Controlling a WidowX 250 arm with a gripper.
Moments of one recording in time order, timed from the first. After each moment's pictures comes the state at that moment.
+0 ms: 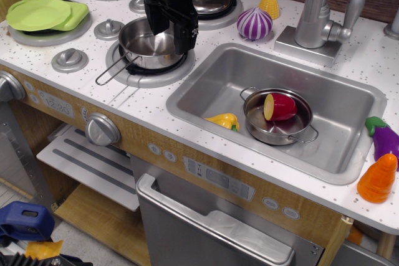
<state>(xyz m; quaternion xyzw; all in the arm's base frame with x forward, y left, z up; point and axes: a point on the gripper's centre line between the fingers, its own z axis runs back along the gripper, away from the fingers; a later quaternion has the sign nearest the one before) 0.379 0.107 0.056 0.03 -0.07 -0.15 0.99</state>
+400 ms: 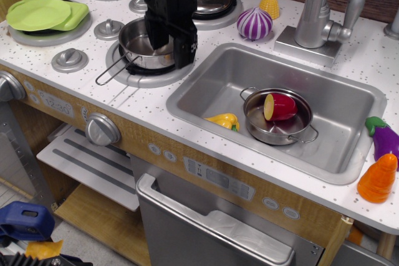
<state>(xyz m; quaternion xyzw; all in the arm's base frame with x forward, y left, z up) 0.374 0.105 0.036 0.02 -0.05 -0.15 0.99</state>
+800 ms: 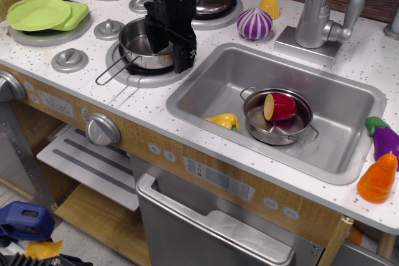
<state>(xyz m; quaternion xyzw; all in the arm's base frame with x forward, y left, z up) 0.374 0.106 0.026 0.03 -0.06 -0.16 0.98</state>
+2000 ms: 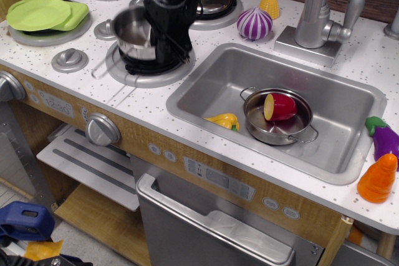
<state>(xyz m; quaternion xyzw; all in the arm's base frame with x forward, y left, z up) 0.375 0.113 0.037 0.15 -0.06 -0.19 0.97</state>
